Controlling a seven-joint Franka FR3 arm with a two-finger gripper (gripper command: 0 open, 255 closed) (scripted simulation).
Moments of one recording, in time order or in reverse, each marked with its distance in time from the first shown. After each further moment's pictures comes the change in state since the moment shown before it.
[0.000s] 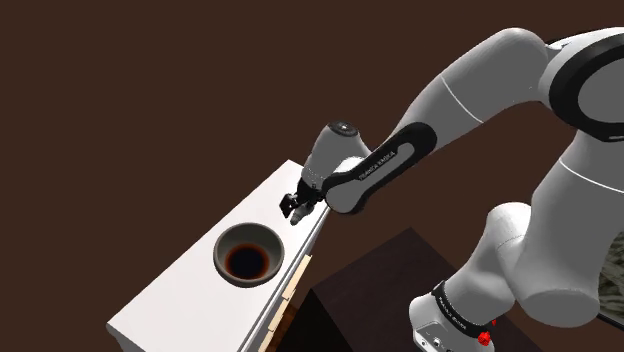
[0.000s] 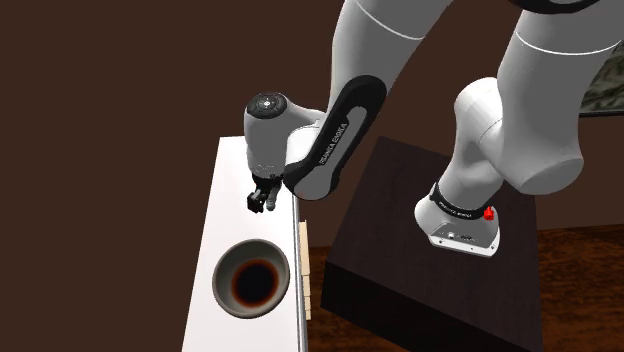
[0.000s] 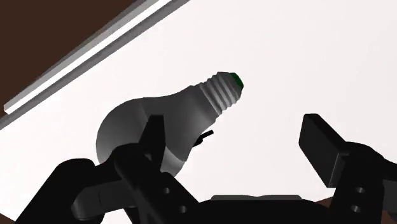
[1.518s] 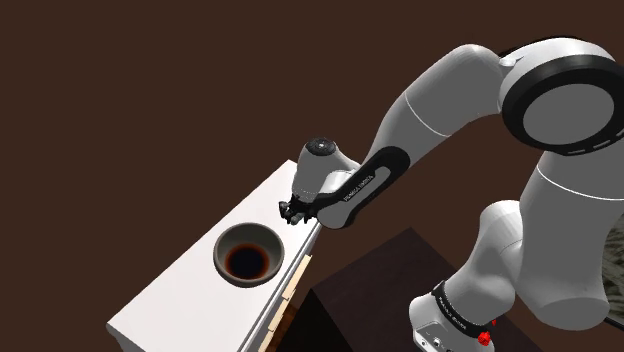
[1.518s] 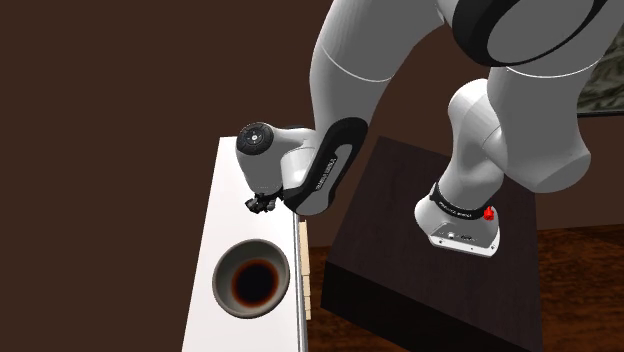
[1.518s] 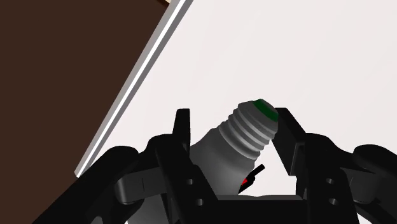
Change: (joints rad) arm 0.191 0.172 -0.166 0.079 -0.118 -0.030 0.562
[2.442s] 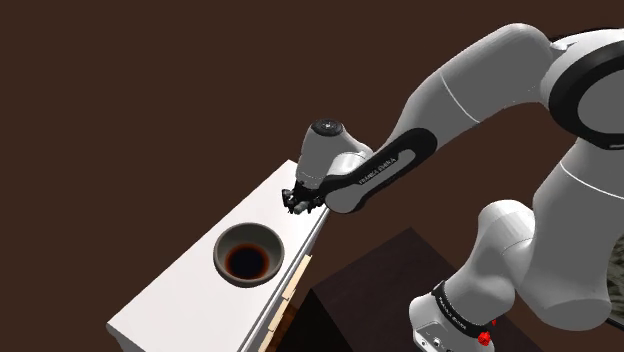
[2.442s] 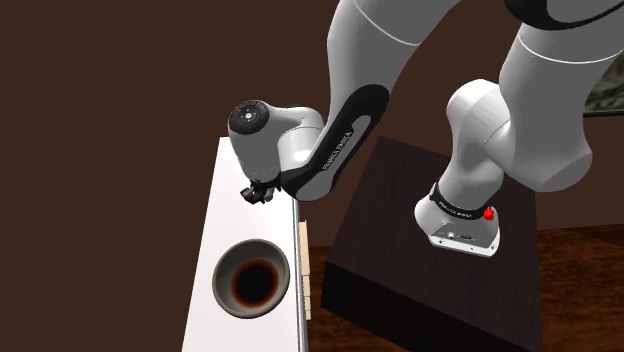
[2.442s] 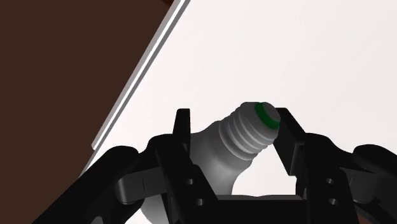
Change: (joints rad) arm 0.049 -0.148 -0.060 -0.015 -0.064 -0.128 0.024
